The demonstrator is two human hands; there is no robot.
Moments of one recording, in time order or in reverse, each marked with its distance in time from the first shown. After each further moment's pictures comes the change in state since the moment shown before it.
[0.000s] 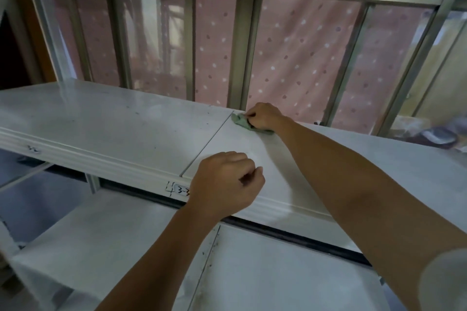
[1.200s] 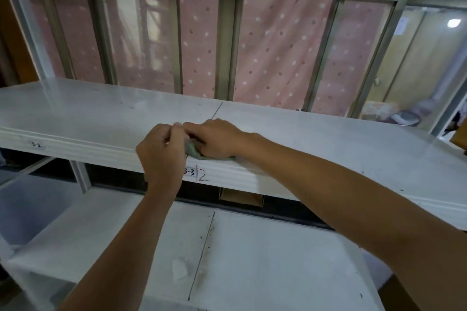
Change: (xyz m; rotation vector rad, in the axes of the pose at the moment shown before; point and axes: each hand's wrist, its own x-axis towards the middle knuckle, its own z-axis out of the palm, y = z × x) left_hand -0.011 -0.038 -0.063 -0.134 0.406 -0.648; right_hand -0.147 -0.145 -0.023 0.027 -0.008 -0.438
